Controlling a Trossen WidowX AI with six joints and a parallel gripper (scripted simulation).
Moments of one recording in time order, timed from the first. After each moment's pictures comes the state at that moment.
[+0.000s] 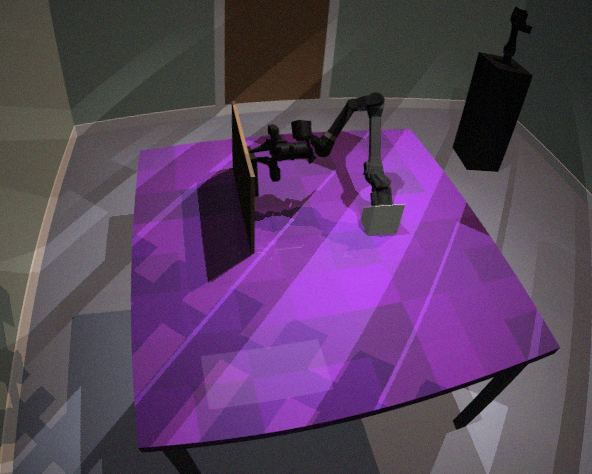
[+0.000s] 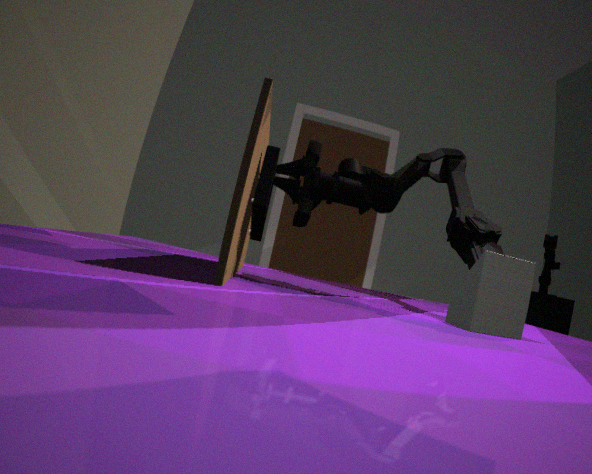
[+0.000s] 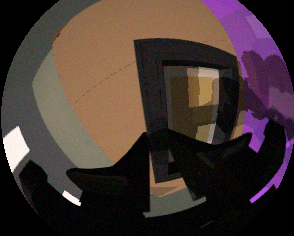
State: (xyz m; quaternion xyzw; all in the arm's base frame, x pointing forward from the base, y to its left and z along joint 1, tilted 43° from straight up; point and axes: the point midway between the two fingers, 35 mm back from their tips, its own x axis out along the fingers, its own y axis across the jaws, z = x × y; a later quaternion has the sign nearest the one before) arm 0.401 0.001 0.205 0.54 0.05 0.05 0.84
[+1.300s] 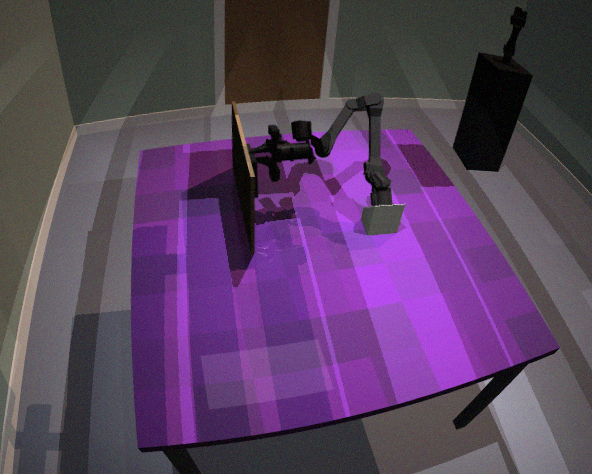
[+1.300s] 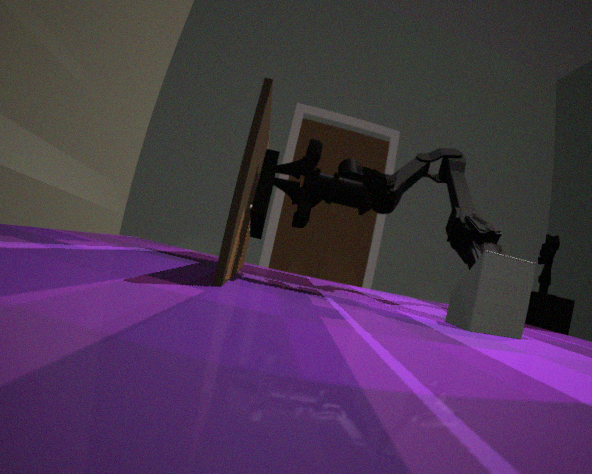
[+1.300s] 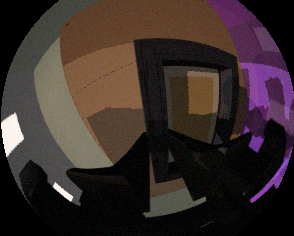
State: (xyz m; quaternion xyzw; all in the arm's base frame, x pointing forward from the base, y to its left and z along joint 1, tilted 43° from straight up) arm 0.401 0.001 0.203 0.49 0.05 0.06 0.87
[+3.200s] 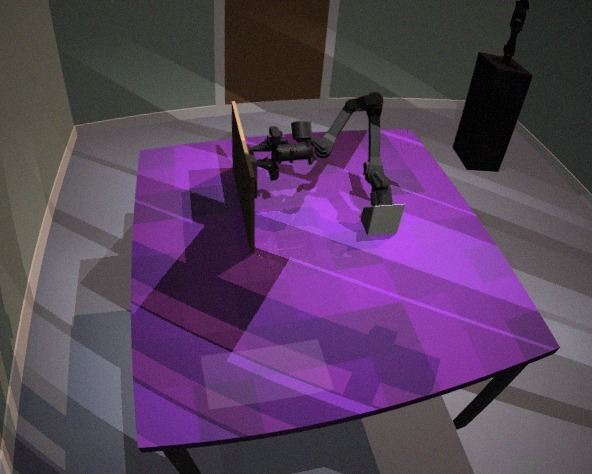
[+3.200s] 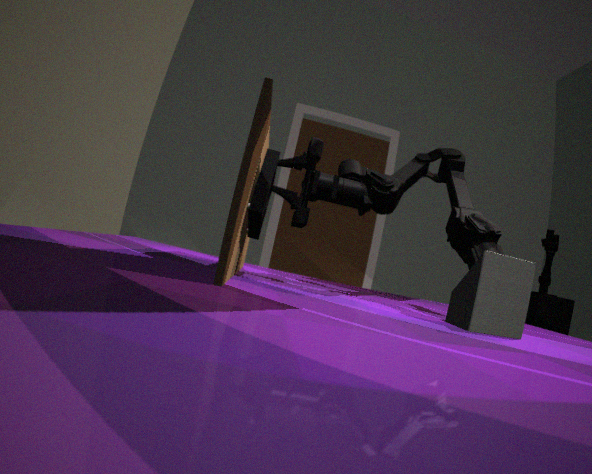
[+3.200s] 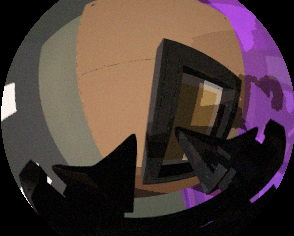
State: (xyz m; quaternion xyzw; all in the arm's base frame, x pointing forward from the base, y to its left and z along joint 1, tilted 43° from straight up) arm 0.401 0.001 0.201 0.39 0.04 0.06 0.92
